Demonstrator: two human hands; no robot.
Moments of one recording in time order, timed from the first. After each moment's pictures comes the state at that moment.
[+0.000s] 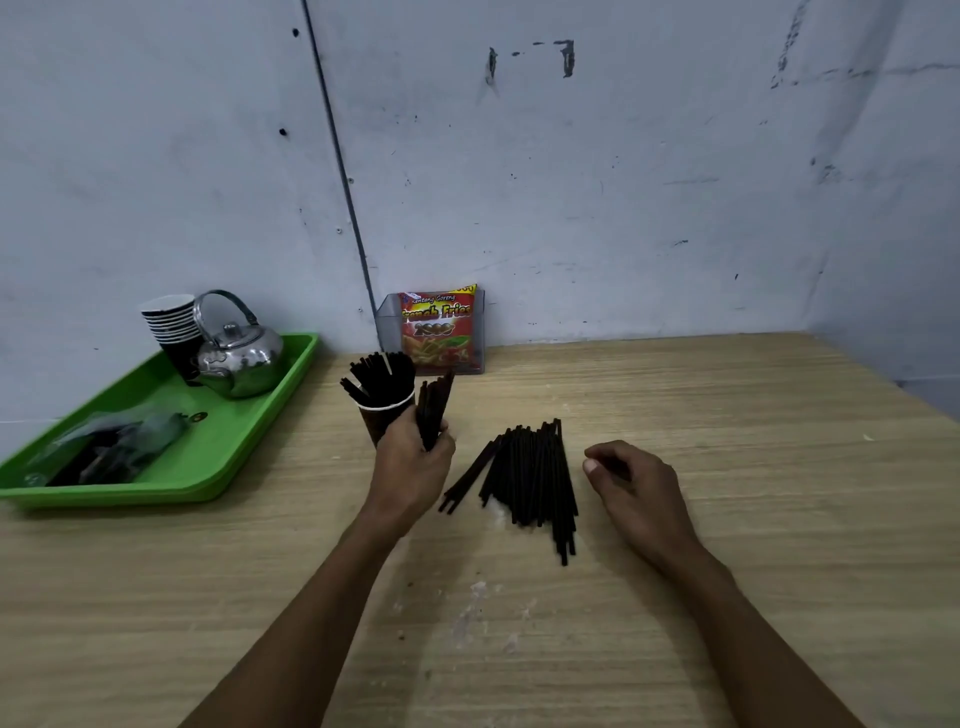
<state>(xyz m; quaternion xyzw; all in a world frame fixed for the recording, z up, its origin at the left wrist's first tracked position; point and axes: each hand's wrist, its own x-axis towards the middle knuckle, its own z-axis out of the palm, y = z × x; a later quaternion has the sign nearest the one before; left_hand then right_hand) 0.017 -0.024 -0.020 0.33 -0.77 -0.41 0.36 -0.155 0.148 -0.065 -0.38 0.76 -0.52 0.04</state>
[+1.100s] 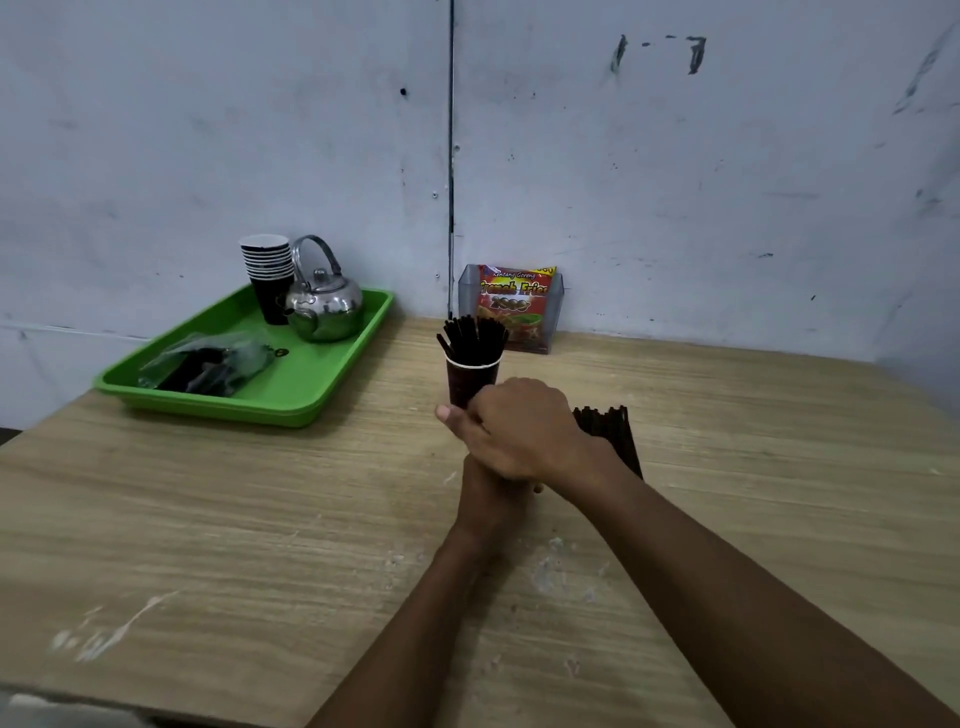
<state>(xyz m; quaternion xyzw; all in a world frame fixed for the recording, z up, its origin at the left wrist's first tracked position) 0.051 0.020 -0.060 0.22 -0.64 -0.59 0.43 -0.004 0.037 0.032 -0.64 0.76 -0.11 -0.04</state>
